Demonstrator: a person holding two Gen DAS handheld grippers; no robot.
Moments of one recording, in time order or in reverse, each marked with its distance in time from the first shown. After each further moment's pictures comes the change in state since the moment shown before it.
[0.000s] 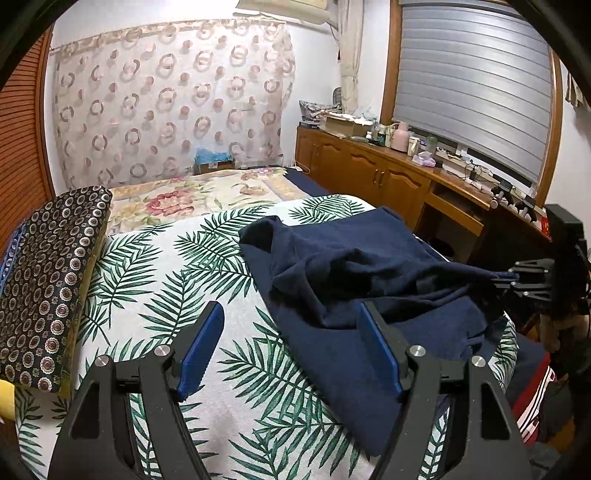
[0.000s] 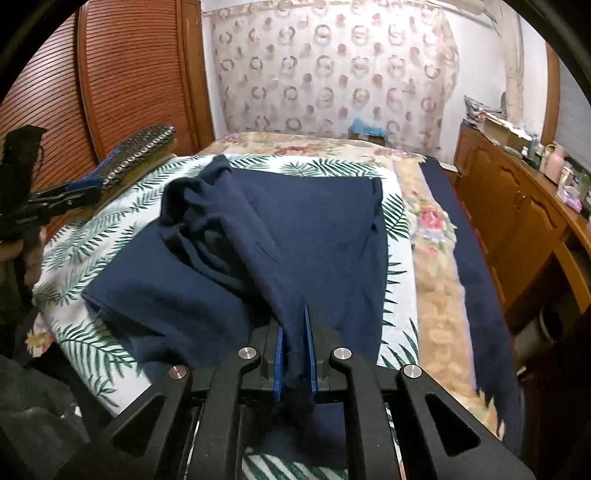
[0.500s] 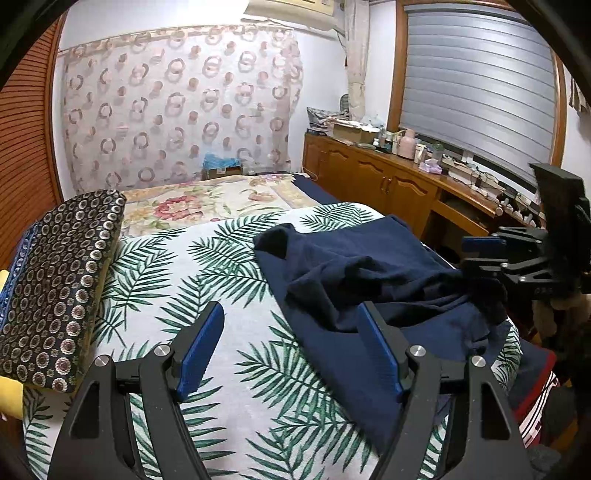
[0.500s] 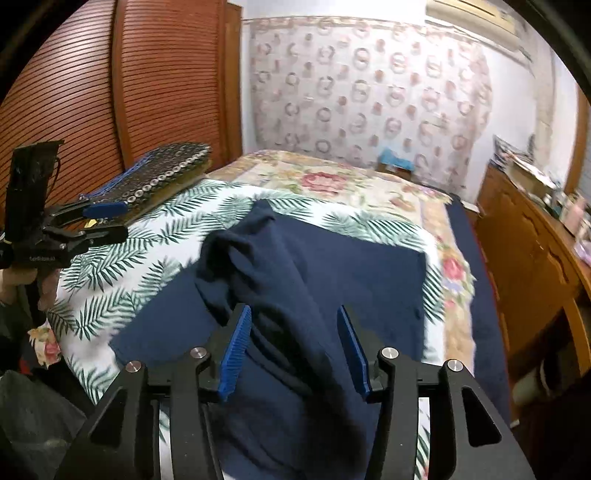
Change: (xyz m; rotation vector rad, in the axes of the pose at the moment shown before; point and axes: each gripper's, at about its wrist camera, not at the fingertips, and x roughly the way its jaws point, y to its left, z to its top) left arm -0.013 0.012 -0.002 -0.020 -0.027 0.028; right arm 0.016 0.045 0.055 -0.129 -0.058 0.057
